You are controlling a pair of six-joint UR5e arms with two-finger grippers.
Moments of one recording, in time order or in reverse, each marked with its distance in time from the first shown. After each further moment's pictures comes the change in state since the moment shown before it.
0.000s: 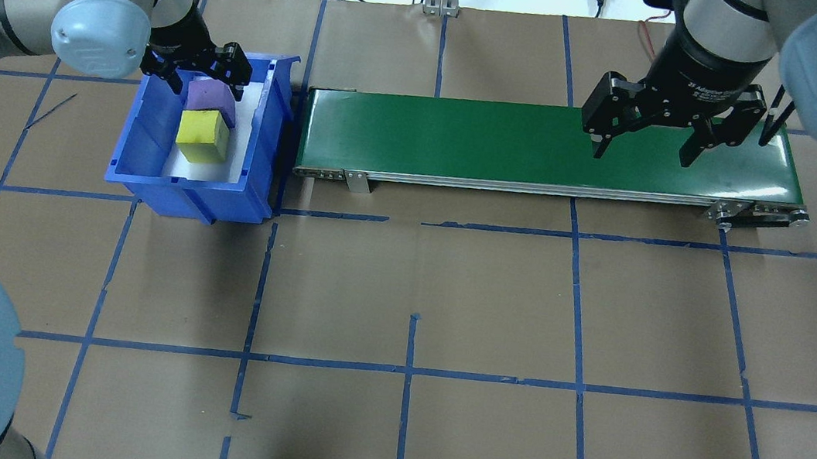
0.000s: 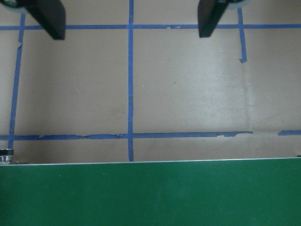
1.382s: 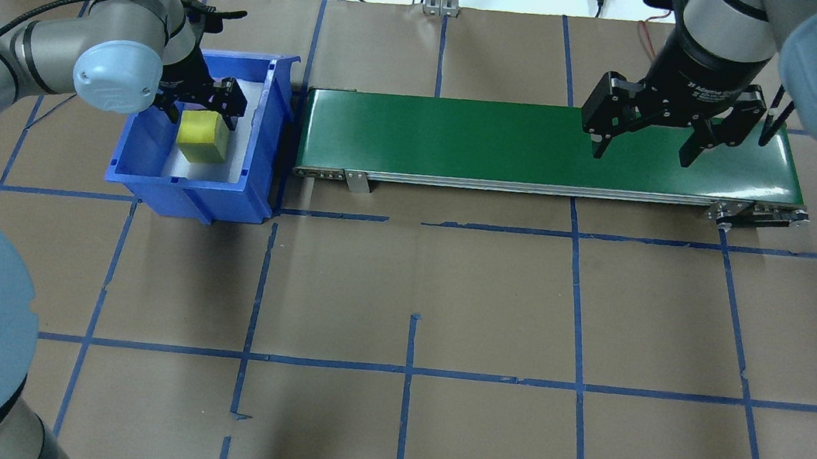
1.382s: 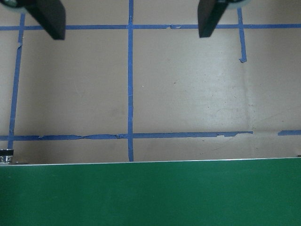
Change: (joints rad) left arm 0.022 -0.050 -0.079 0.092 0.043 0.004; right arm 0.000 0.000 0.000 0.000 0.000 0.001
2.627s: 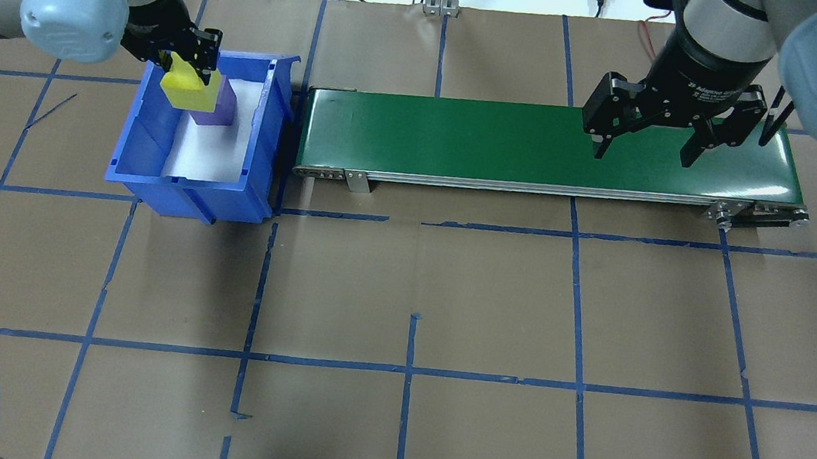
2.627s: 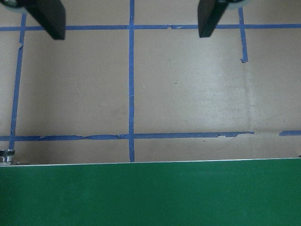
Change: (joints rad) left arm -0.031 0.132 0.113 -0.153 -0.004 -0.009; right arm 0.000 0.000 0.001 0.001 -0.005 0.000
